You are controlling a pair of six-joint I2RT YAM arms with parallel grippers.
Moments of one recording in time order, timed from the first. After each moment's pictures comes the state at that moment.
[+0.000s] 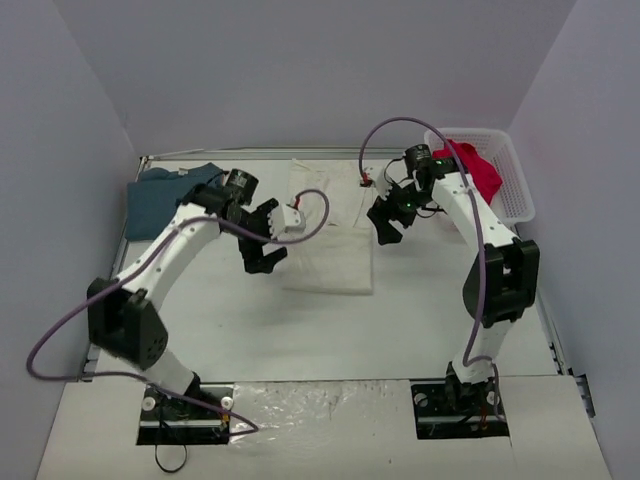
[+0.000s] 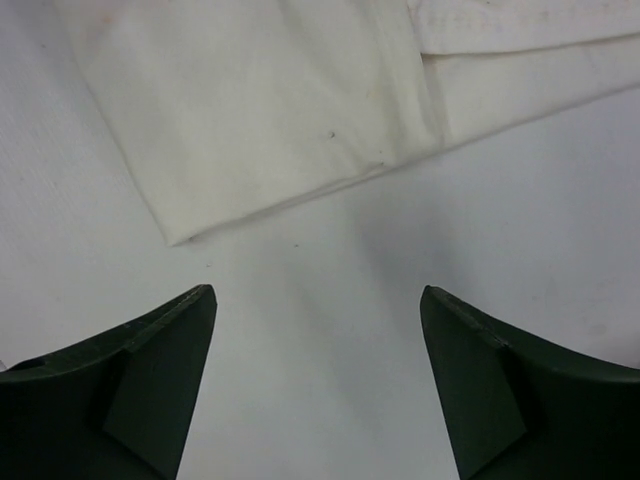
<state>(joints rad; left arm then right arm) -0.38 1.70 1.60 -1.16 0.51 0.91 0.23 1.90 1.69 -1.07 -0.49 -0.83</state>
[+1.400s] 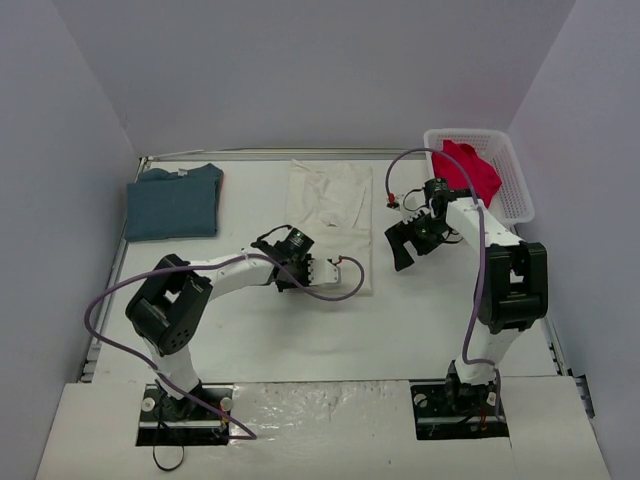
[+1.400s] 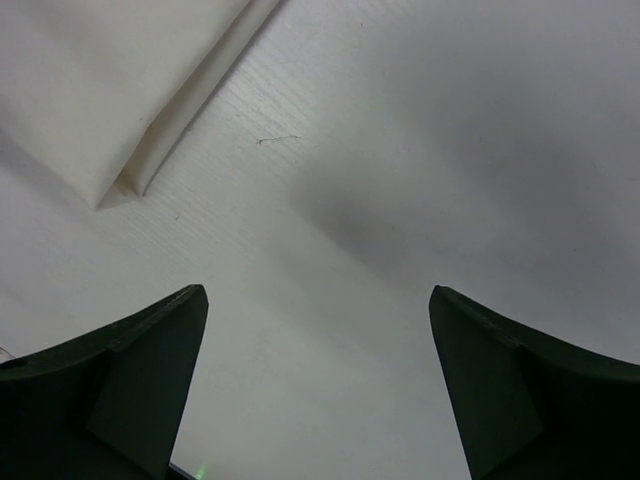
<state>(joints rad) -0.70 1.76 1.08 -0.43 0.04 0.84 0.10 1.78 1.30 -0.87 -0.37 -0.51</state>
